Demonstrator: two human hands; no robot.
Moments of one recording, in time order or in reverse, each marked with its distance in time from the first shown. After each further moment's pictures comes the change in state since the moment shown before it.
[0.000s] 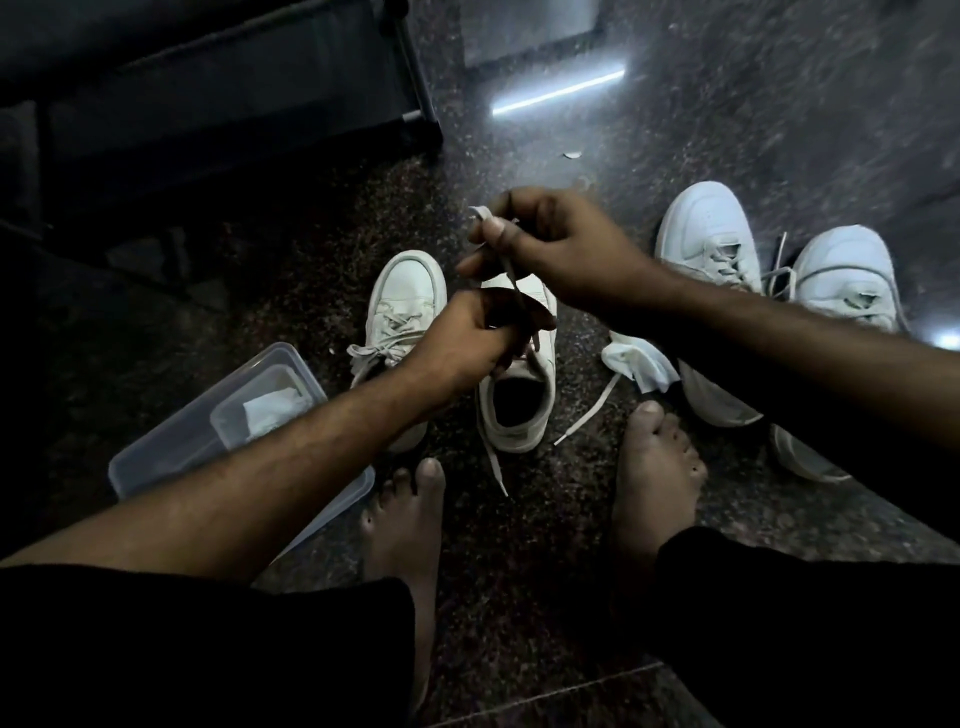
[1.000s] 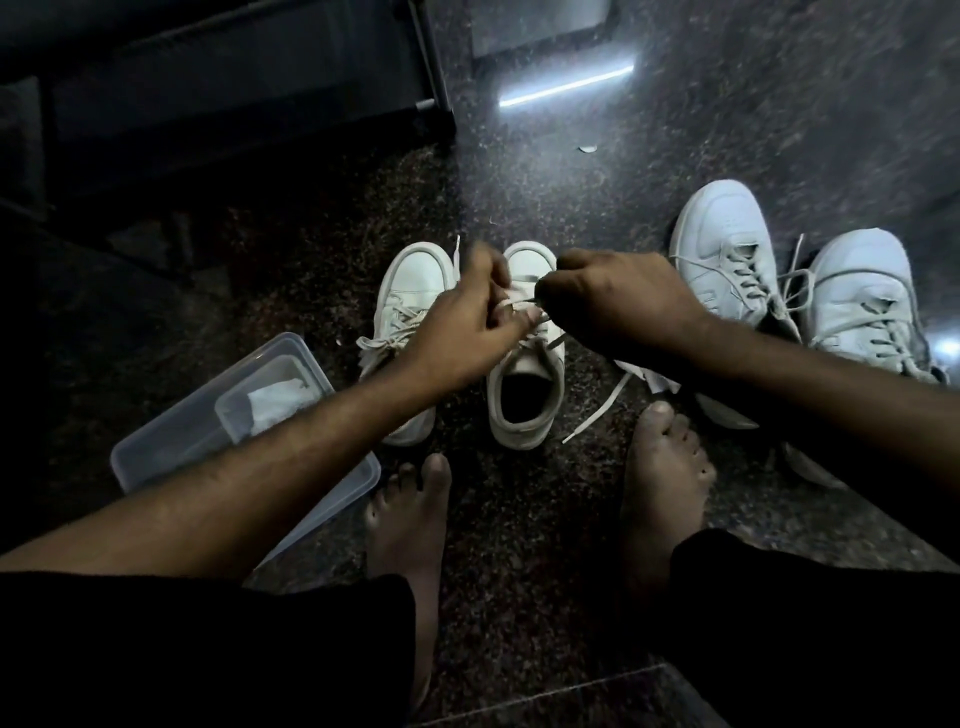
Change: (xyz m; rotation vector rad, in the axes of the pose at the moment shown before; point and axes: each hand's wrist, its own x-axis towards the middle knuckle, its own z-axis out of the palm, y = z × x) left_hand -0.003 -0.006 -0.018 0.374 0.104 0.132; right_hand -0.028 0.035 -0.022 -1.378 -0.008 -0.233
